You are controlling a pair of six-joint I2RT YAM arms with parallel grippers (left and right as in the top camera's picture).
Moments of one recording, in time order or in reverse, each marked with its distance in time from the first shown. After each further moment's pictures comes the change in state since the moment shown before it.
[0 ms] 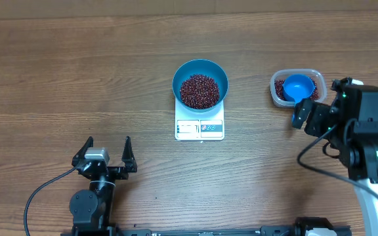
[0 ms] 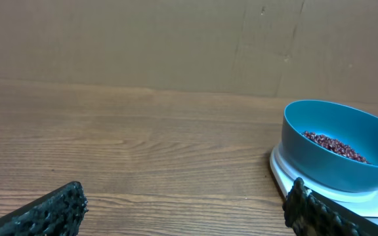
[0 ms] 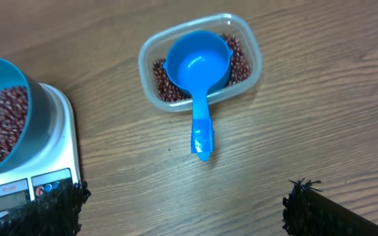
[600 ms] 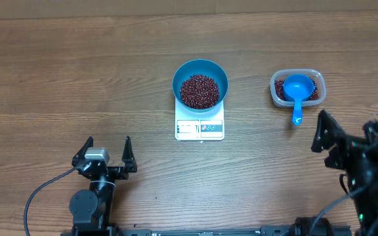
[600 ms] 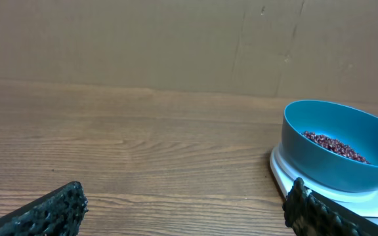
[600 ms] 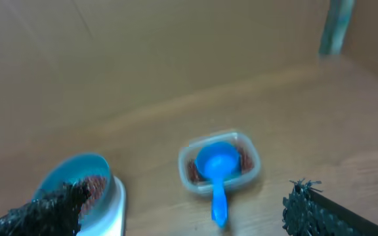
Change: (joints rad) left arm 0.000 0.000 0.000 0.000 0.000 0.000; right arm 0.000 -0.507 -0.096 0.191 0.011 0.000
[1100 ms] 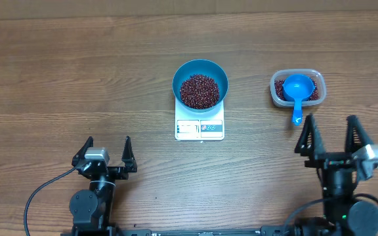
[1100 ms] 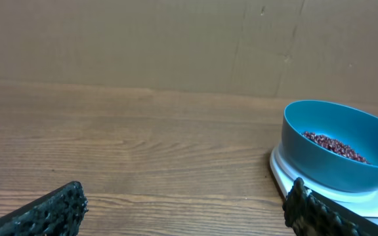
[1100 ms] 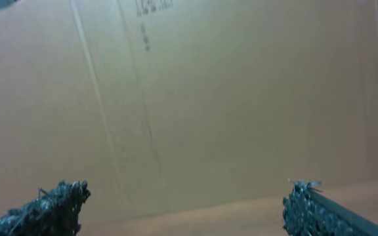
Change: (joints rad) left arm 0.000 -0.001 0.000 -0.001 0.000 0.000; right arm 0.027 -0.419 -0.768 0.933 -0.071 0.001
